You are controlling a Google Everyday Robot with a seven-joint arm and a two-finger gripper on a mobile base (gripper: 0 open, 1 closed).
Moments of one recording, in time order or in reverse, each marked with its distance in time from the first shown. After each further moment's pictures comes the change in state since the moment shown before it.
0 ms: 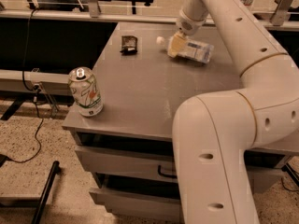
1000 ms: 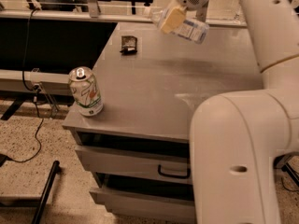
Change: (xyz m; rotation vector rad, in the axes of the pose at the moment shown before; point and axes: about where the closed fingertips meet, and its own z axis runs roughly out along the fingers) arm -0.063 0.024 -0.098 -0.012 -0.317 -0.193
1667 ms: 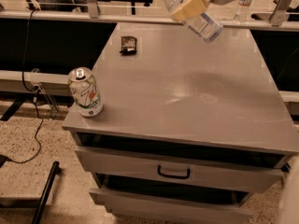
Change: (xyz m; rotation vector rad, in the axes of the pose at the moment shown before) arm -0.019 0.032 -0.094 0.092 -0.304 0.034
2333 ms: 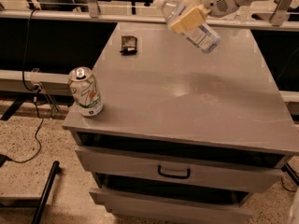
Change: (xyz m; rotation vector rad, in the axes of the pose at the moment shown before) arm 0.021 0.020 0.012 -0.035 0.011 0.036
